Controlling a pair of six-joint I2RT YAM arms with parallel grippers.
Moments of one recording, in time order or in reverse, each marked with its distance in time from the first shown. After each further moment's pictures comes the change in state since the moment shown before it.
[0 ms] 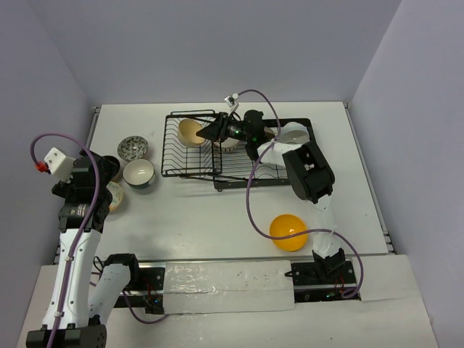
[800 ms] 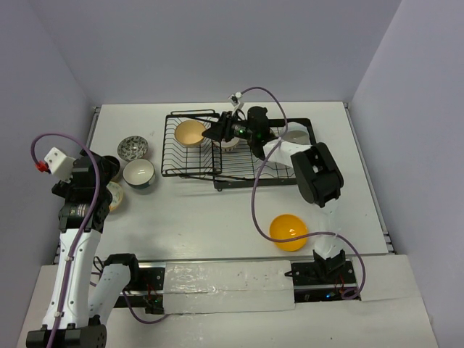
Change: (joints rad) left arm 0.000 0.000 0.000 0.000 0.001 0.008; right arm -0.021 -0.092 -0.053 -0.158 0.033 -0.145
